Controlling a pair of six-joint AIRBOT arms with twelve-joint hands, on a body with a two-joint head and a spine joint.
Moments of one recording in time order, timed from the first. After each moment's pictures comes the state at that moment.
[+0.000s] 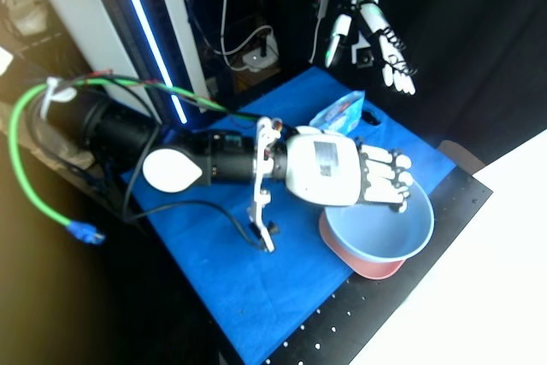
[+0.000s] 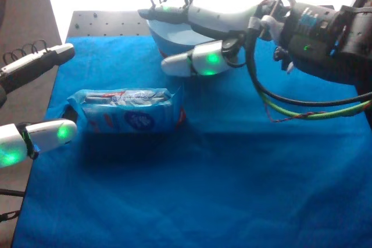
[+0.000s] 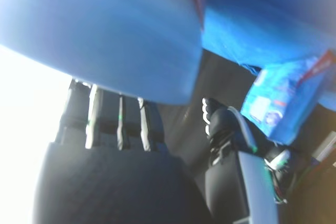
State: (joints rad) left arm 1.32 -0.92 1.06 -0.27 -1.33 0.55; right arm -0.50 -1.46 1.62 -0.48 0.46 -0.47
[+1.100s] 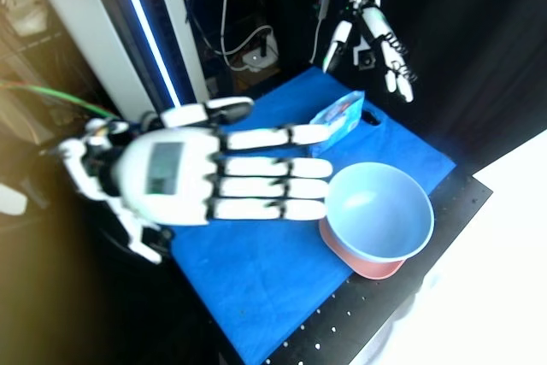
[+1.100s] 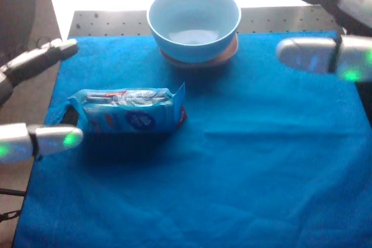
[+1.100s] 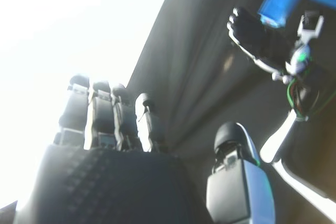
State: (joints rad) left arm 1.22 -0.95 1.13 -0.23 -1.23 0.55; right arm -0.88 -1.00 1.24 -0.08 1.01 -0.48
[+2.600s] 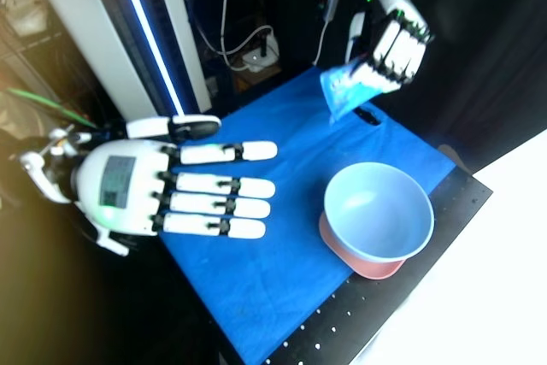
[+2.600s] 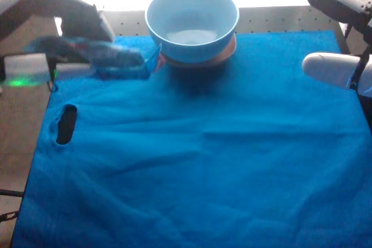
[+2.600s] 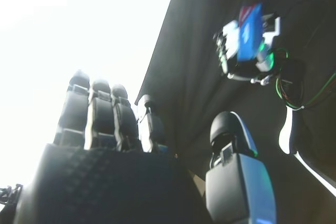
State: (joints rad) left arm 0.87 -0.90 1.20 0.07 -1.15 0.54; right arm -0.96 -0.98 1.20 0.01 1.10 -0.48
